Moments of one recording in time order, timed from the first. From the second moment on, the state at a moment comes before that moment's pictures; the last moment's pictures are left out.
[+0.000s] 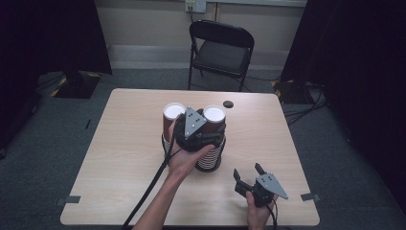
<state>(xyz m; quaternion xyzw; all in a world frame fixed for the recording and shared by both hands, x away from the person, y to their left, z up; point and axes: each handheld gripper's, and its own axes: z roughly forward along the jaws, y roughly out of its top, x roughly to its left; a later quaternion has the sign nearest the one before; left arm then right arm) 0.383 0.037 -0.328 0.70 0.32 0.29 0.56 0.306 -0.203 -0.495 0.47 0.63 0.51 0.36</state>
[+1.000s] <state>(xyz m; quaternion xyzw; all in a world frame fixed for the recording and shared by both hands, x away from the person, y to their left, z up) 0.410 0.017 -0.333 0.73 0.36 0.27 0.51 0.305 -0.204 -0.495 0.47 0.62 0.51 0.35</state>
